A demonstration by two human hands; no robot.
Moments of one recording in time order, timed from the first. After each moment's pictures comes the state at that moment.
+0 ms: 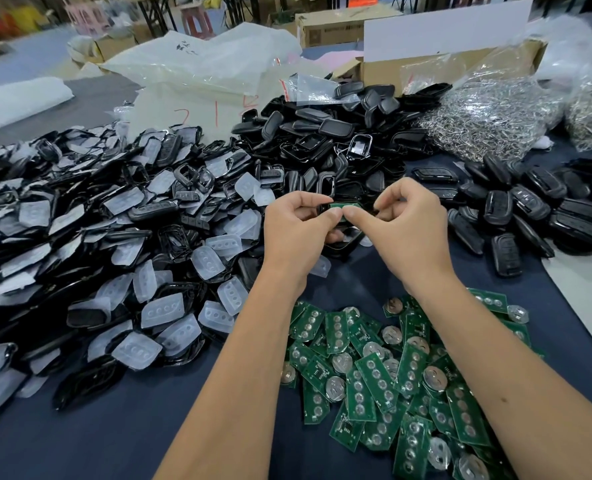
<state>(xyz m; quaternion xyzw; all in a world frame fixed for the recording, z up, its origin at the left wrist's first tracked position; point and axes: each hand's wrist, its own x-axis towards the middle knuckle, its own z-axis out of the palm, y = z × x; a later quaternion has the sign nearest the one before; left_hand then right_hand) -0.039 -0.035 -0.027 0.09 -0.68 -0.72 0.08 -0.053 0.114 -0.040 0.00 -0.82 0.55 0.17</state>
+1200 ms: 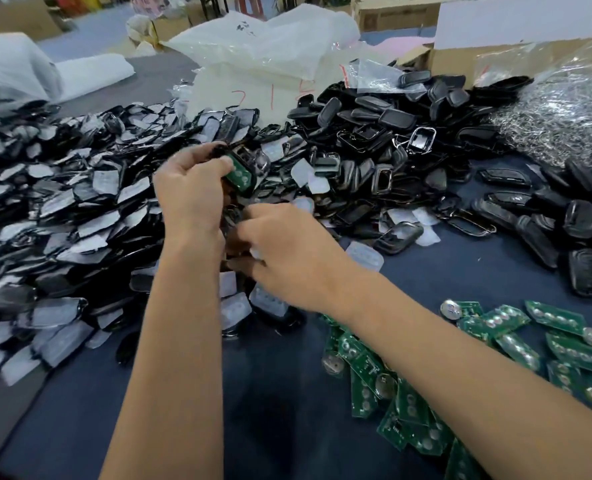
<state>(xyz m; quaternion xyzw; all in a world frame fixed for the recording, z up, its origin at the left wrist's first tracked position) -0.015 -0.164 0.032 0.26 -0.62 -0.68 0.30 -0.011 -0.033 0.003 0.48 -0.82 0.31 0.04</state>
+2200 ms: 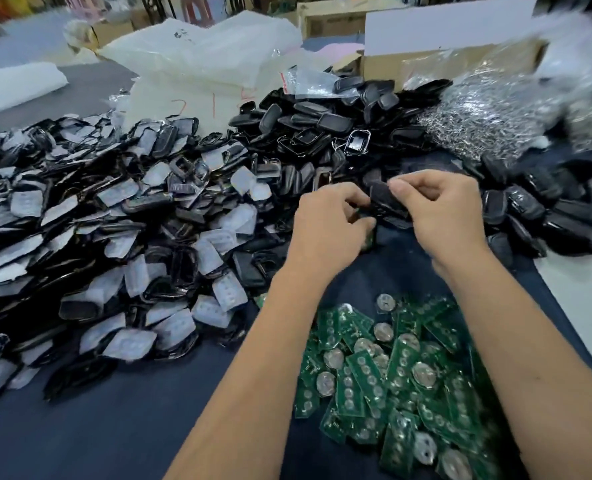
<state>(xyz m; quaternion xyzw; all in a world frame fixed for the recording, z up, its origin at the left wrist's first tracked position) -0.047 -0.009 -0.021 -0.03 -0.89 -0.44 0.09 -0.070 0.149 -0.028 0.01 -0.80 0.58 0.17</state>
